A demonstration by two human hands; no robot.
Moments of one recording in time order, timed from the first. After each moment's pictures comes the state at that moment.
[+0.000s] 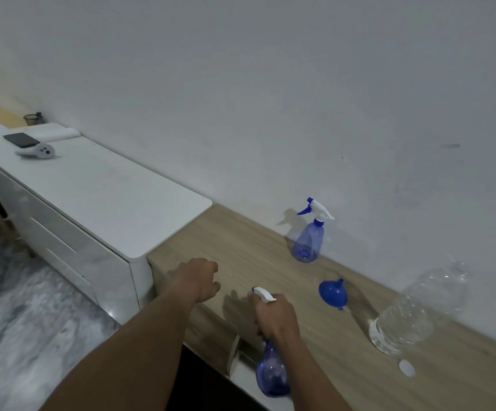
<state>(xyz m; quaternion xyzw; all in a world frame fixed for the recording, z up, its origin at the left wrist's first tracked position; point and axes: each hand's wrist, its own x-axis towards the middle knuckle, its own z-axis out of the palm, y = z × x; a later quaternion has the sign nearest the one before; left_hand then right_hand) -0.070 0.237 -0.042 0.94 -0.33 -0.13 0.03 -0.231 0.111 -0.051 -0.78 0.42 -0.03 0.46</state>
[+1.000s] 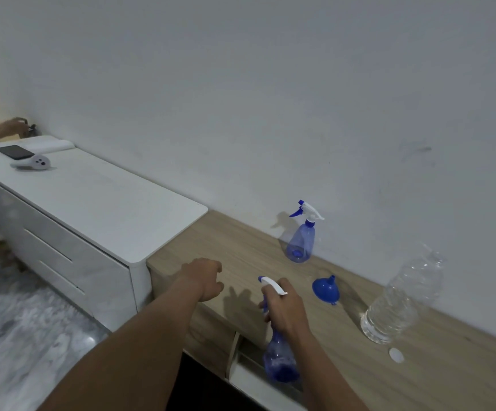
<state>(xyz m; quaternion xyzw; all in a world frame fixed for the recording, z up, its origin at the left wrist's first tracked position) -0.089 0.245 -0.023 0.93 -0.34 -0.14 0.08 -0.258 0.112 -0.033 -0.77 0.36 -0.14 0.50</state>
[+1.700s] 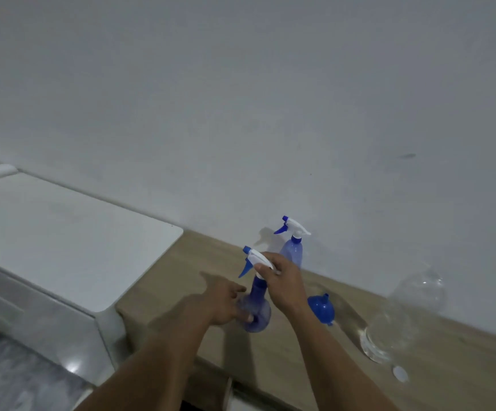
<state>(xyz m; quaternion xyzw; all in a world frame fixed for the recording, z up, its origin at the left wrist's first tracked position) -0.071 0.169 -0.022 0.81 -0.33 -0.36 0.32 -0.179 0.047 0.013 -0.78 0.28 -0.25 0.49</state>
